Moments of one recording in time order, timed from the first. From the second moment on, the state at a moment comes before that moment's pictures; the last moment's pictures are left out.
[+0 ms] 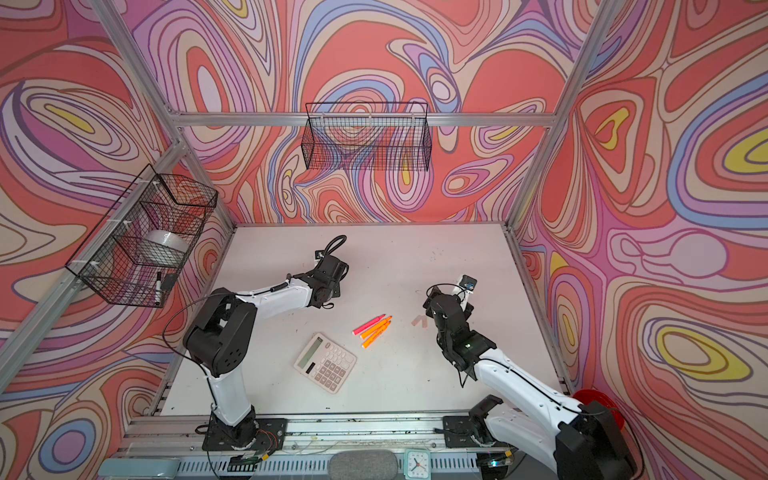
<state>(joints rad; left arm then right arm) -0.52 1.90 1.19 -0.36 -0.52 -0.58 0.52 1.02 0.50 0.01 0.65 0.67</state>
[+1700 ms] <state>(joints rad) -0.79 1.55 1.05 -0.42 -0.54 -0.49 0.49 1.17 0.53 0.01 0.76 0.61</state>
